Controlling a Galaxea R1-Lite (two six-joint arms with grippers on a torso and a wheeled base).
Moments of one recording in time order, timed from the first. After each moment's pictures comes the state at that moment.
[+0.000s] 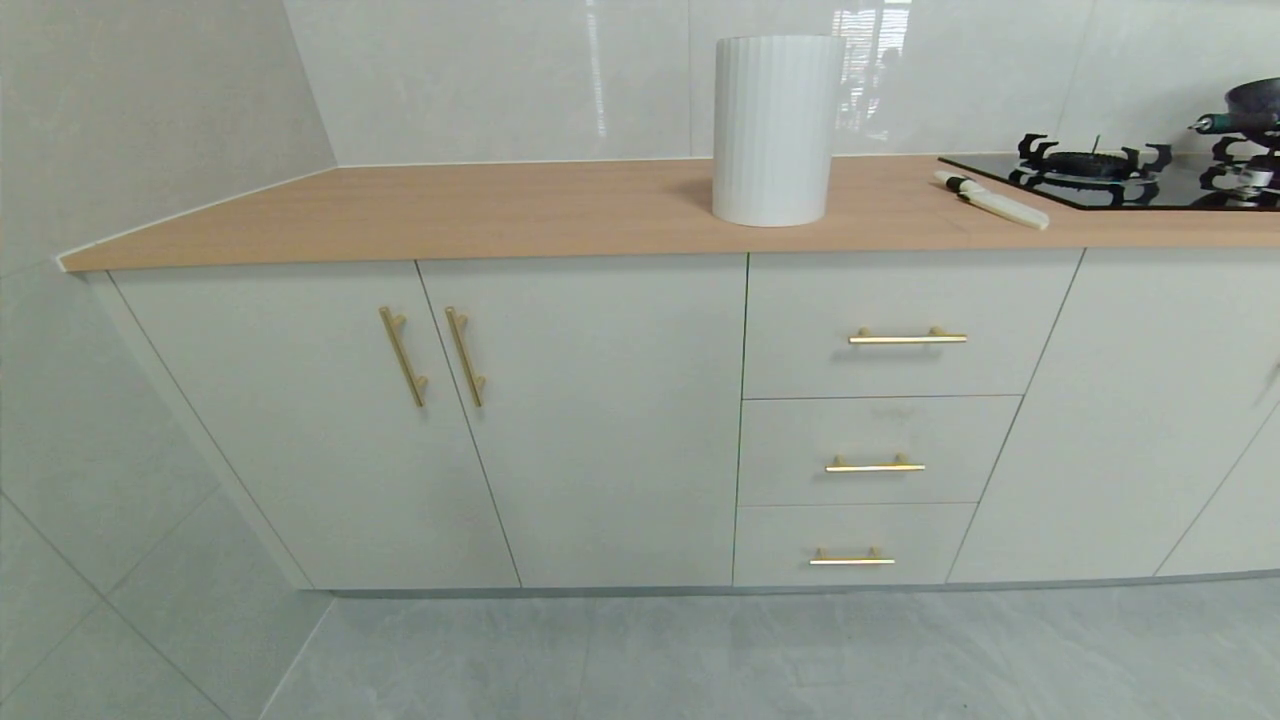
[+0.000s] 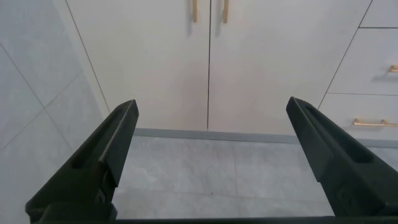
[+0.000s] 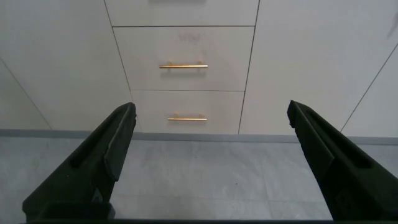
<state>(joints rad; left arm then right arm) 0.00 0.00 0.00 0.00 0.06 -0.01 0.00 0.00 0.00 0.01 0.03 0.00</state>
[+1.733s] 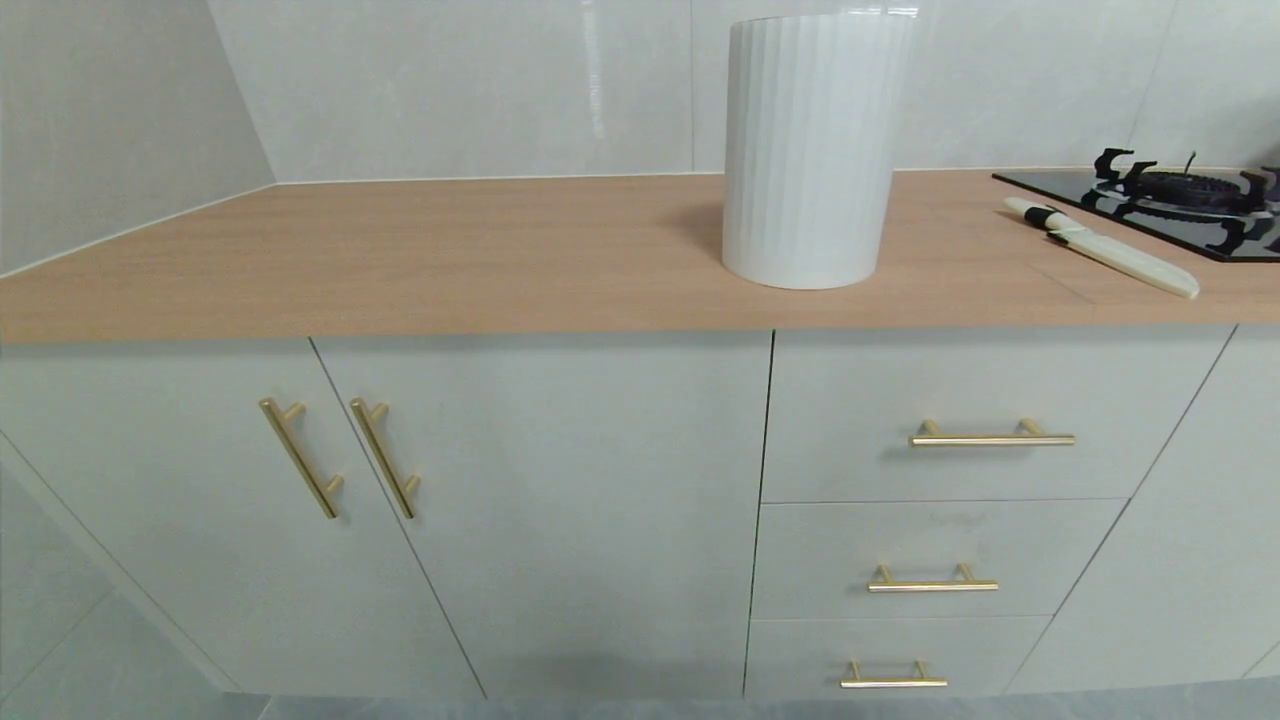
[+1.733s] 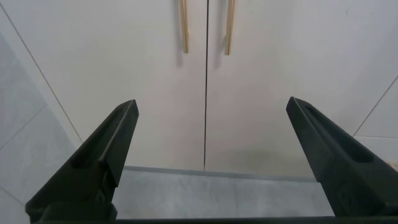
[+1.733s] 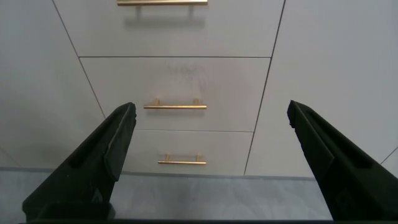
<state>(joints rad) 0.00 0.00 0.00 -0.01 0.06 -0.01 0.00 0.00 -0.01 0.01 0.03 0.00</state>
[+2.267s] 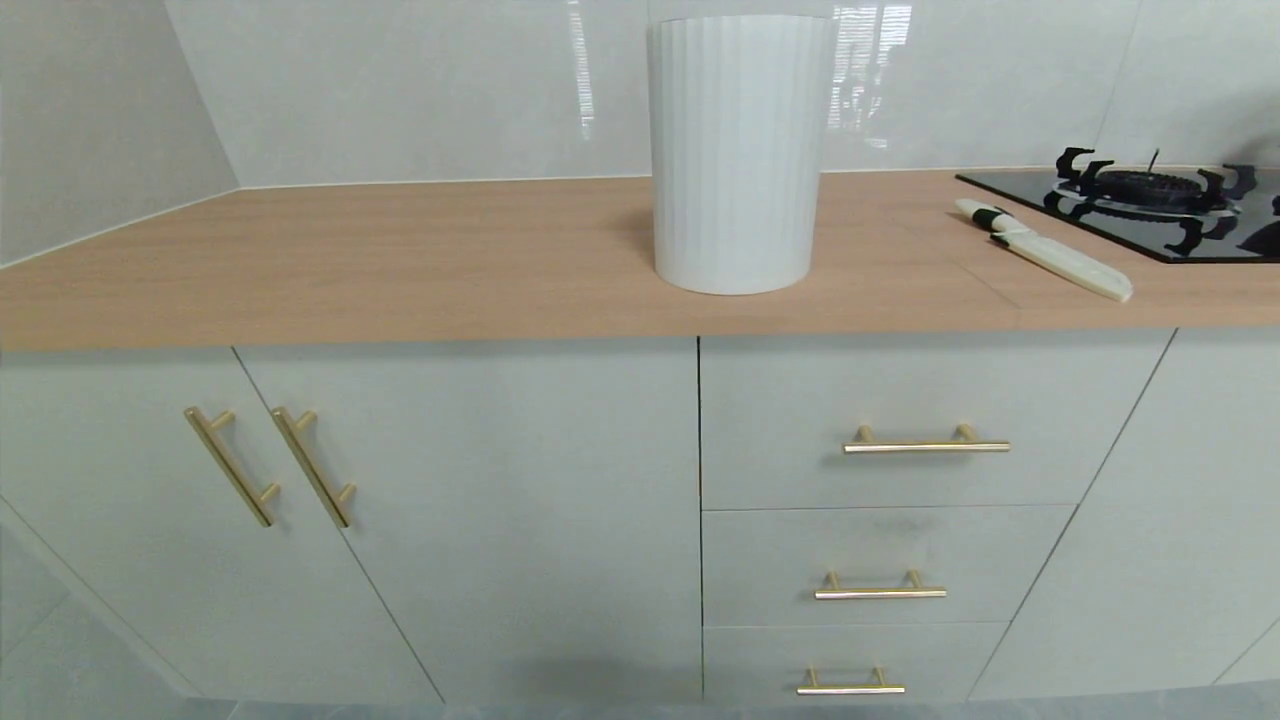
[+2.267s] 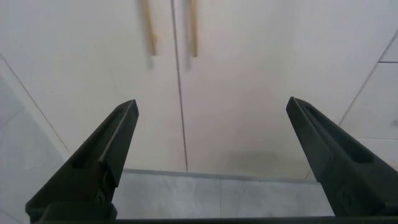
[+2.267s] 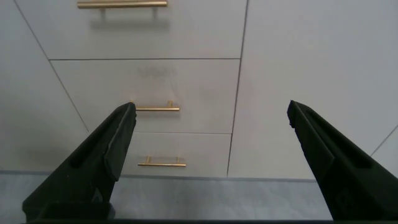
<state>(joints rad) 0.00 0.00 0.00 -0.01 0.06 -0.02 0.00 0.00 0.00 0.01 0.03 0.00</state>
